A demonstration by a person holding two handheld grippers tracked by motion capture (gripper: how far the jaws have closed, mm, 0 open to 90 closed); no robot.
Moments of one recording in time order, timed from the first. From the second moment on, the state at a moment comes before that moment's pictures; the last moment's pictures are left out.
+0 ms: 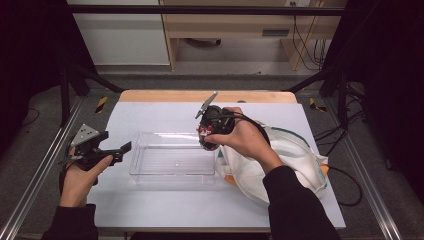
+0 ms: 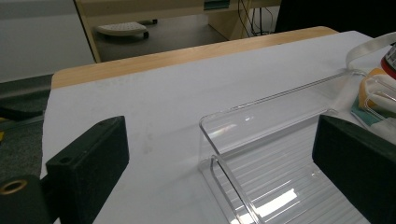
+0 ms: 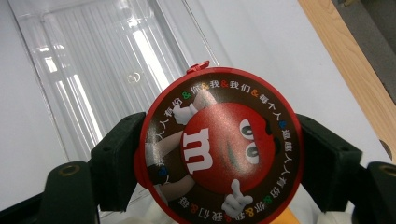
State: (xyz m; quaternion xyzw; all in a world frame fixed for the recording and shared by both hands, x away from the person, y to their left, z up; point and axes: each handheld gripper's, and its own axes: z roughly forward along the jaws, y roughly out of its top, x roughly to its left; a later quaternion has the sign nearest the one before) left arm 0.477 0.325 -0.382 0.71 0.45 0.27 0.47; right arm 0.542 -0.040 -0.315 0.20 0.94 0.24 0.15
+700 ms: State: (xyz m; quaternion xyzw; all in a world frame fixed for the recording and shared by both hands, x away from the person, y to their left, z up) left arm 0.477 0.326 -0.383 0.71 0.45 0.26 0.47; right arm 0.545 -0.025 -0.328 0.20 0.94 0.25 0.15
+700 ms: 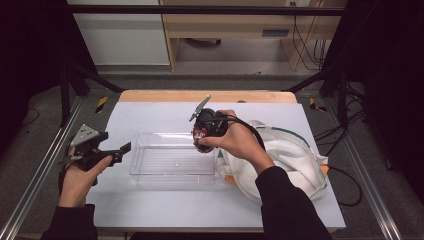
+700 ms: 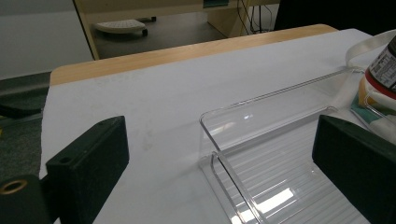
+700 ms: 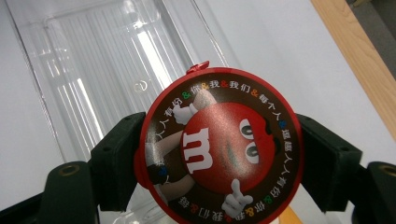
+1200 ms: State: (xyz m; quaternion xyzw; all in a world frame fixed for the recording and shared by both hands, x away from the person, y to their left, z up) left arm 0.477 0.331 -0.383 0.71 0.45 0.26 0.47; right arm 0.548 -0.020 -0.348 0.20 0.94 0.24 0.13
